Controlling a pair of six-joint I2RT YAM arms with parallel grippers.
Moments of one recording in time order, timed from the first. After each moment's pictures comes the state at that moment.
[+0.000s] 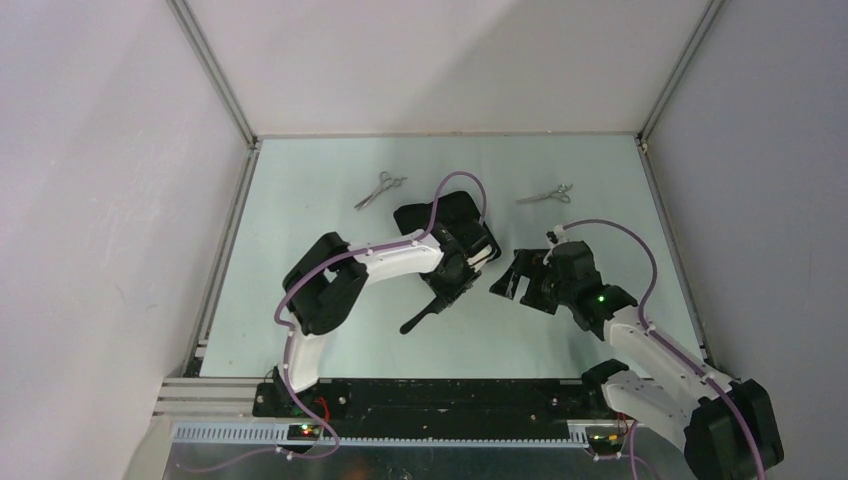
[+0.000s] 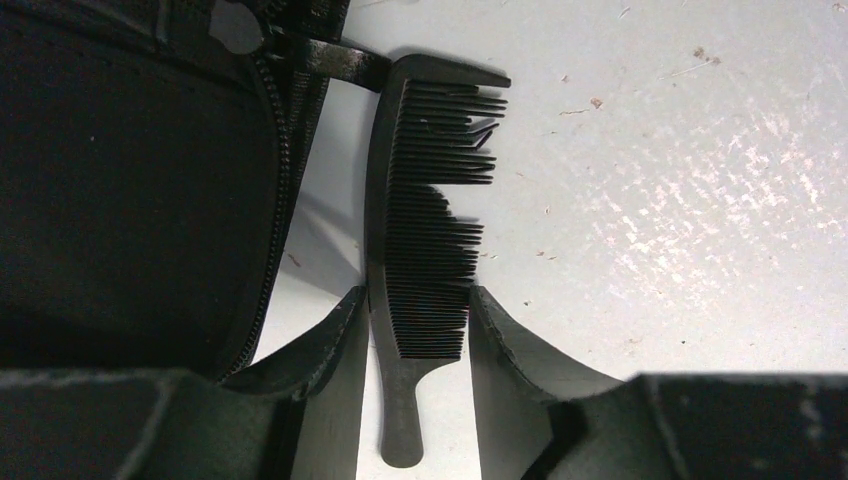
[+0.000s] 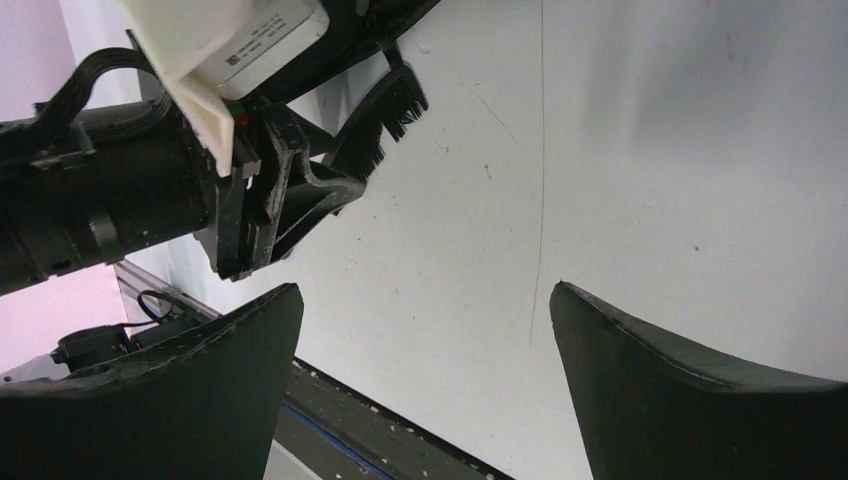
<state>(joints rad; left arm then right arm) -0.92 2.02 1.42 -0.76 -0.01 -0.13 0.44 0.92 0.51 -0.31 -0.25 0.74</state>
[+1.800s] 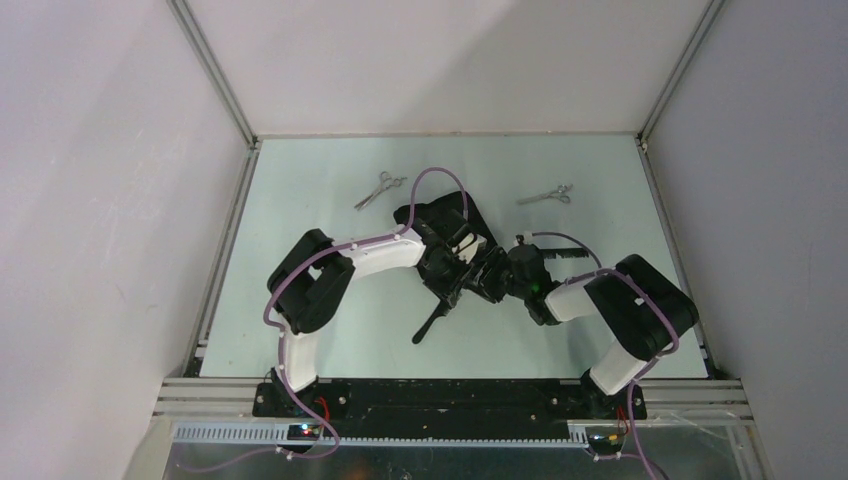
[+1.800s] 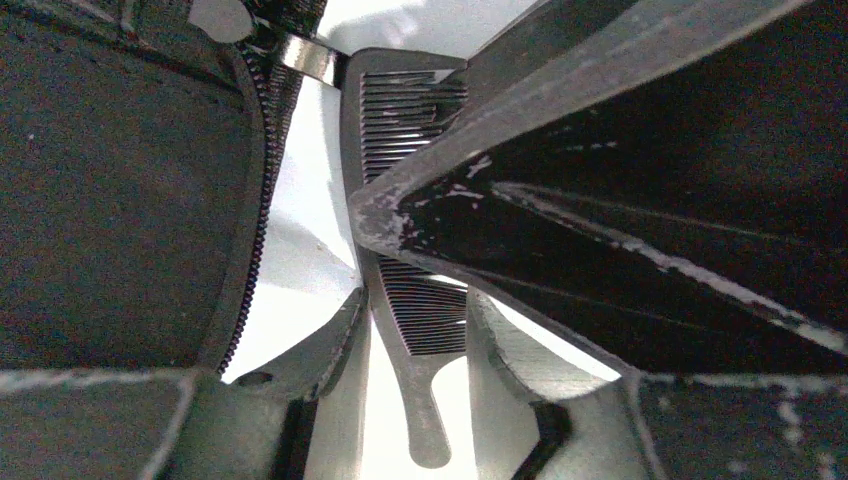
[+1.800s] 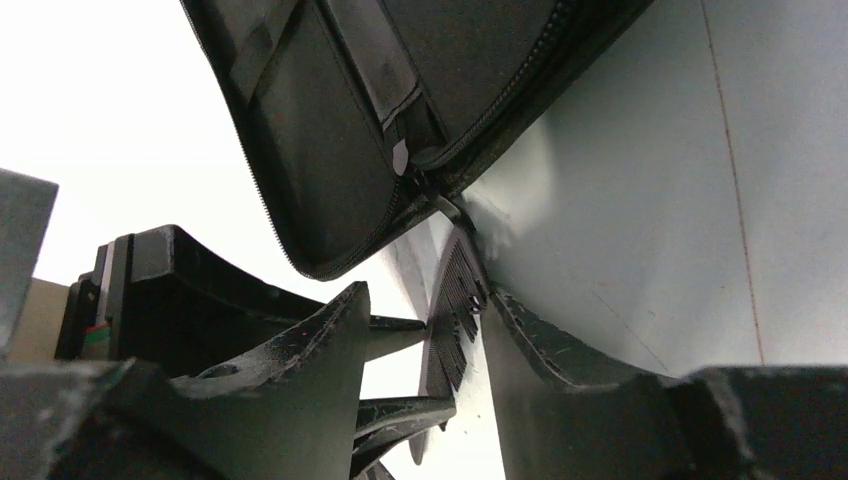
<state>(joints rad) -0.84 1.95 1.32 -0.64 0.24 -0.18 0.58 1.63 0.44 0.62 -0.19 1.23</state>
